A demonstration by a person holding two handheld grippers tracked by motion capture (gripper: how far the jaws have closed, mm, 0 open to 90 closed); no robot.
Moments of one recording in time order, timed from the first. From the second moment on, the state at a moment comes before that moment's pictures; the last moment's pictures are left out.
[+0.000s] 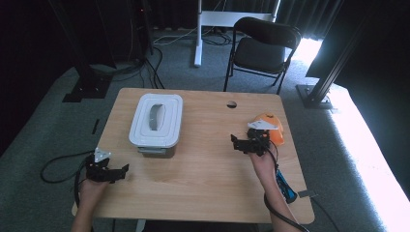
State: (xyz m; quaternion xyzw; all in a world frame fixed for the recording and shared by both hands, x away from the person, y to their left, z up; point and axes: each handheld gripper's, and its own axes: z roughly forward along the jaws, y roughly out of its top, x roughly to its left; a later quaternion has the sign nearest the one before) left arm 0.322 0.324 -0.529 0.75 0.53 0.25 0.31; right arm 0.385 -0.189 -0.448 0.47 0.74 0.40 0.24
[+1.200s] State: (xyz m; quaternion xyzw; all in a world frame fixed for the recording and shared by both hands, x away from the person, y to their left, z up) left arm 0.421 0.322 -0.527 0.74 0.54 0.26 0.29; right arm 0.462 -0.055 -0.534 0.49 0.74 0.41 0.18
